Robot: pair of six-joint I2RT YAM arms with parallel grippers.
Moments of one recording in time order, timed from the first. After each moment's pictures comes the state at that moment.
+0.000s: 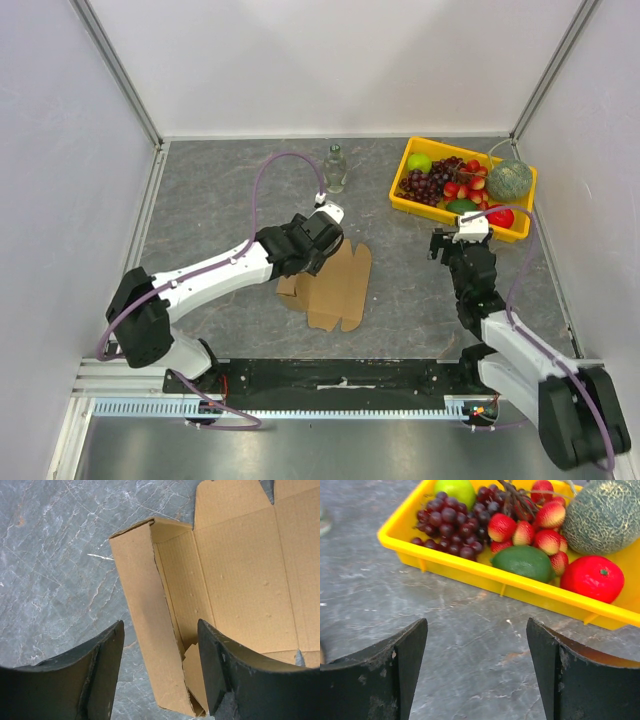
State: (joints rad) left arm -0.93 1.49 1.16 -0.68 -0.50 -0.21; right arm 0.25 0.86 0.23 0.47 0.28 0.01
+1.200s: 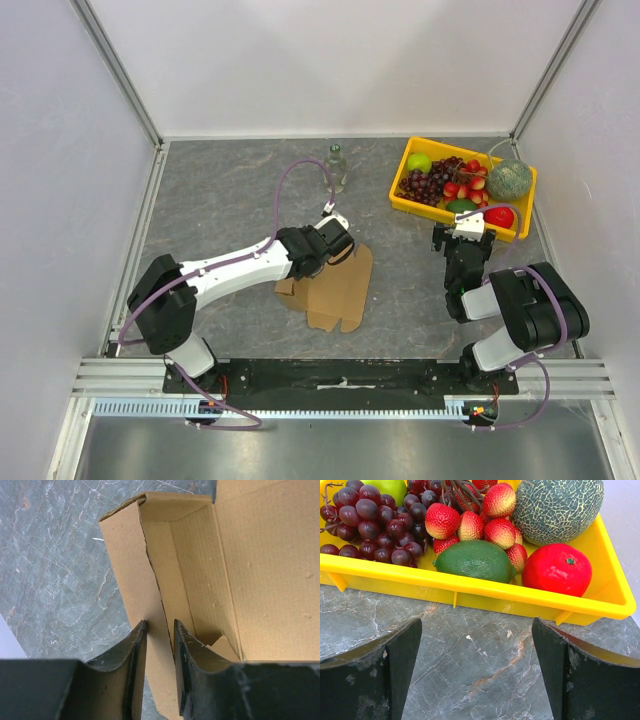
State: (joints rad) left arm -0.95 1.62 1.19 -0.75 -0.58 -0.21; right arm 0.19 1.54 0.19 1.24 0.48 -0.10
